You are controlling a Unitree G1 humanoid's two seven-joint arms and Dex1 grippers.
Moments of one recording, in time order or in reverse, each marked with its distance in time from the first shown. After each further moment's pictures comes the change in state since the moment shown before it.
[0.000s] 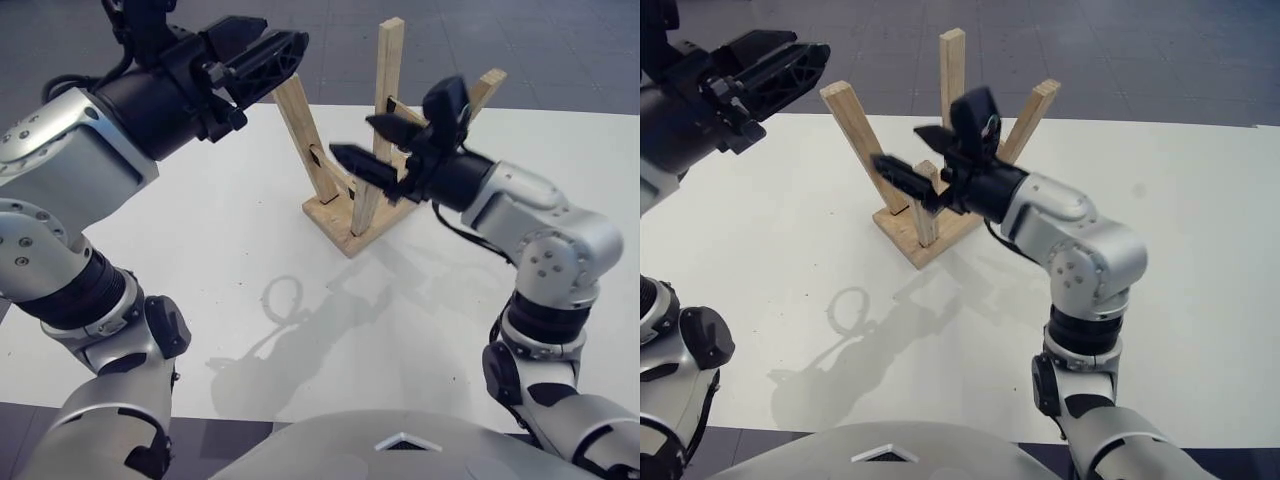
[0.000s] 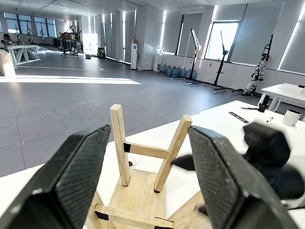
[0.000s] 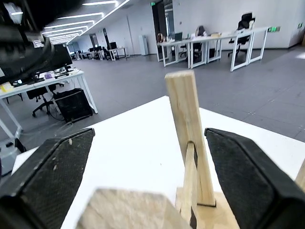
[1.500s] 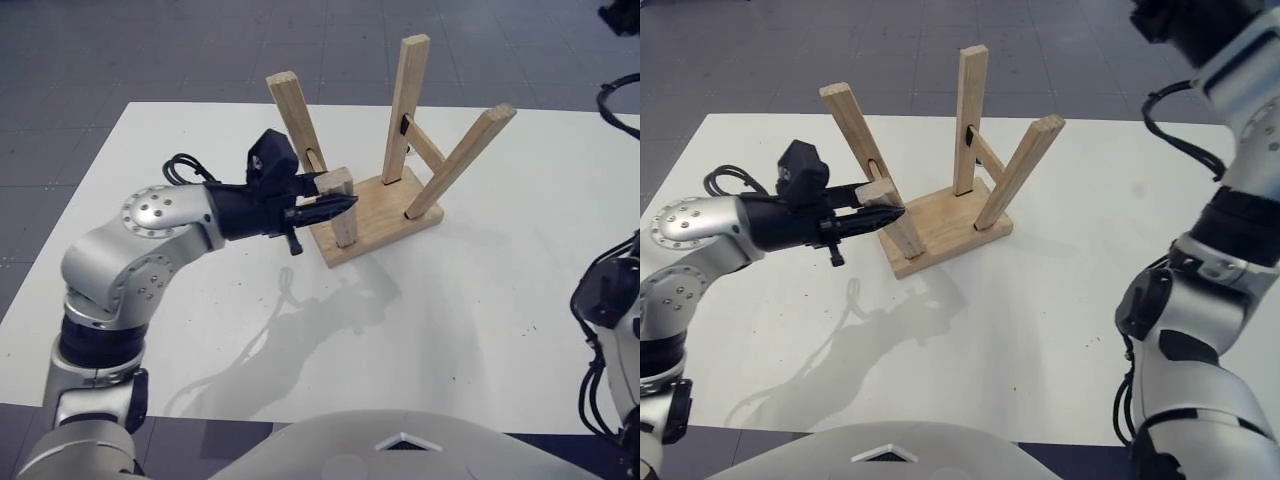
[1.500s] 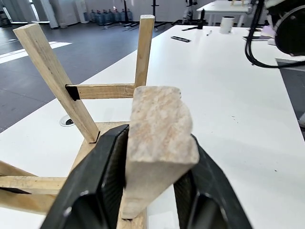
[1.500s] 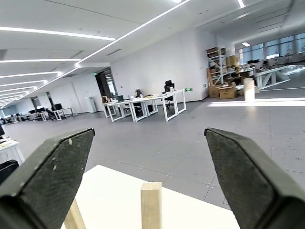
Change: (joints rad) left arm 0.320 0.243 -0.490 0.052 0.441 -0.545 -0.748; right arm -0.365 -0.511 -0.304 0.699 0.117 -0.217 0.177
